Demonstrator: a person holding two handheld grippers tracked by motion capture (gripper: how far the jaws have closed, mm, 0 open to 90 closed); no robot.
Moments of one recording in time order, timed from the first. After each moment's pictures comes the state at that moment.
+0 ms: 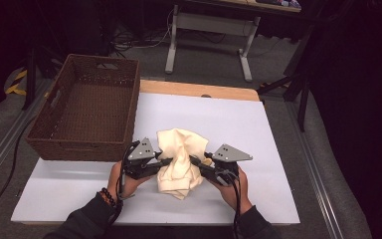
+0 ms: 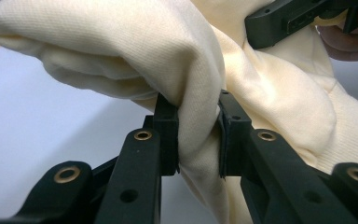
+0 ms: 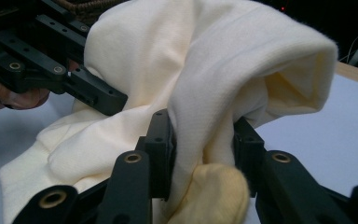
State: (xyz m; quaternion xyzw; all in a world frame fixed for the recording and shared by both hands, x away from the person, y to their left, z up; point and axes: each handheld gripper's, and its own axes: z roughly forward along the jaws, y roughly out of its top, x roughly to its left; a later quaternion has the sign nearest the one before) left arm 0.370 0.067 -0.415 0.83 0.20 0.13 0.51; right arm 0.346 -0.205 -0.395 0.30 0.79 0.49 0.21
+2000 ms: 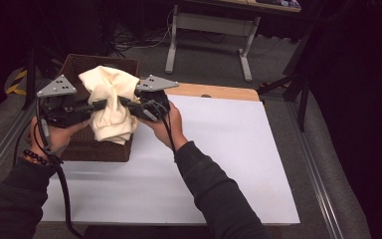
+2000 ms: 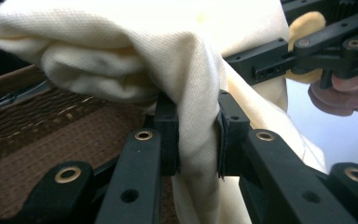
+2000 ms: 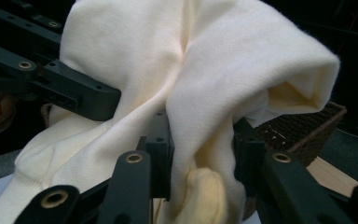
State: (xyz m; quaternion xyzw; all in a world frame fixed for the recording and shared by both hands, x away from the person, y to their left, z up) left arm 0.409 0.227 -0.289 0.77 0.34 0.22 0.49; right arm 0.456 -0.018 -0.297 0.23 0.78 0.55 0.19
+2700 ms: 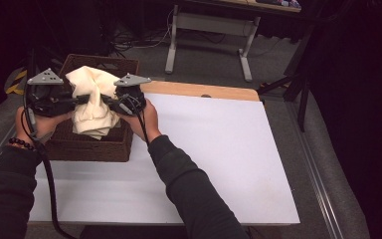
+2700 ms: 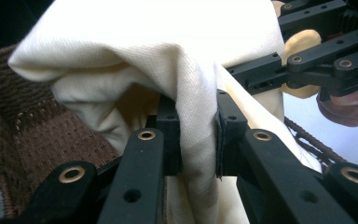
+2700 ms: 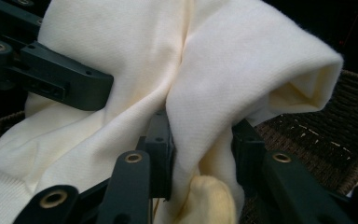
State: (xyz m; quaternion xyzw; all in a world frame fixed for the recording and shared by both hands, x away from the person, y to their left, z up) left arm 0.449 0.266 -0.308 0.79 0.38 0.21 0.44; right arm 0.499 0.039 -0.336 0.26 0.78 0.54 0.16
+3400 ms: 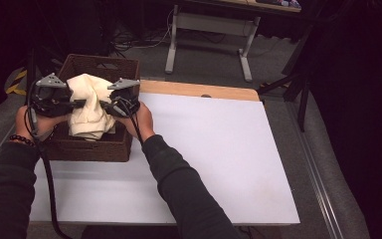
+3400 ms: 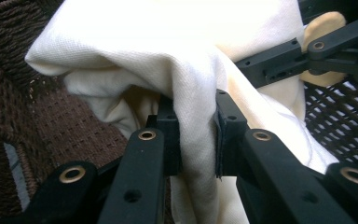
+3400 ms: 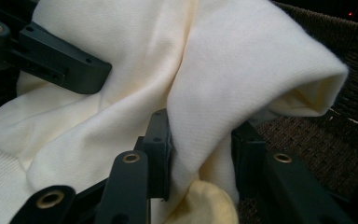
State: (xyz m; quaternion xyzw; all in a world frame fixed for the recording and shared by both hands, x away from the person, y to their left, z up) left arm 0.472 0.281 -0.333 0.81 0.39 0.21 0.38; right arm 0.518 0.060 -0.366 0.27 0.81 0.49 0.15
